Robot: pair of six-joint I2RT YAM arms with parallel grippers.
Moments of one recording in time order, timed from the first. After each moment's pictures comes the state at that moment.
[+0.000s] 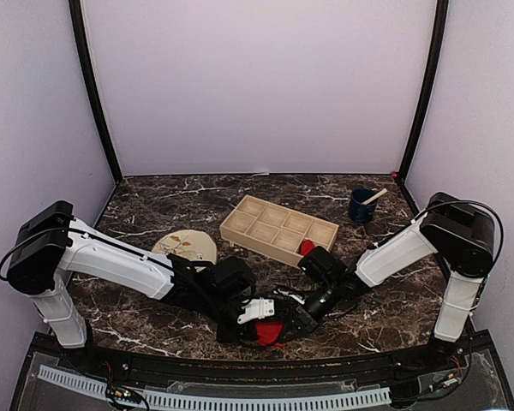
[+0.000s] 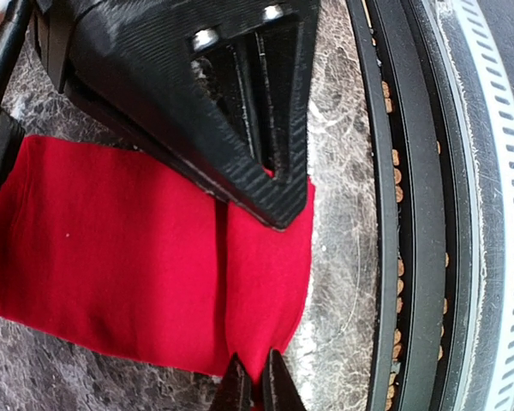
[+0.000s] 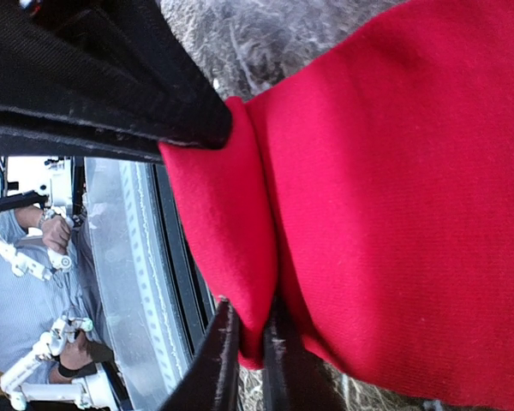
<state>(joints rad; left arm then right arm) -1.19 1.75 0.95 -0.28 0.28 0.26 0.94 1.85 0.75 0.01 -0.94 0.24</state>
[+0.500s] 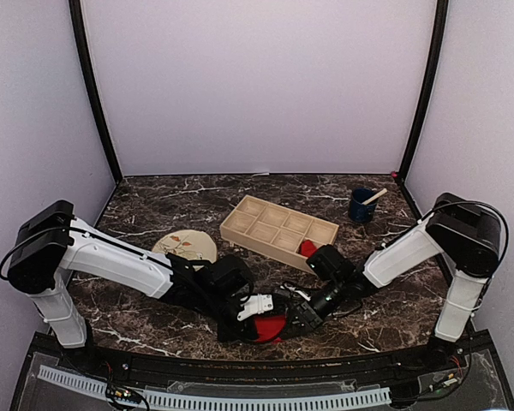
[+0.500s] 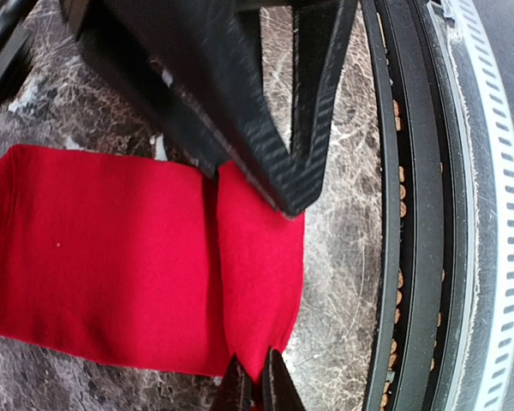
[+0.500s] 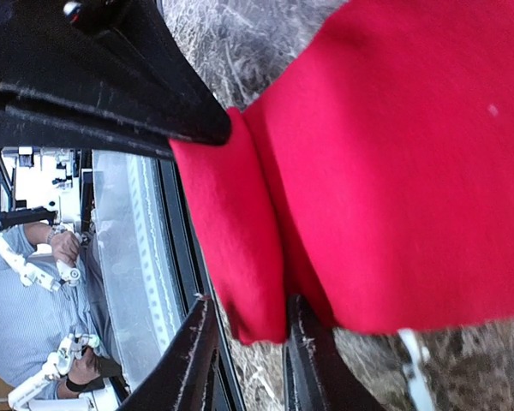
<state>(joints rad) -1.16 1.75 0.93 -0.24 0.30 0.19 0.90 1.82 0.69 0.10 -0.95 0.30</state>
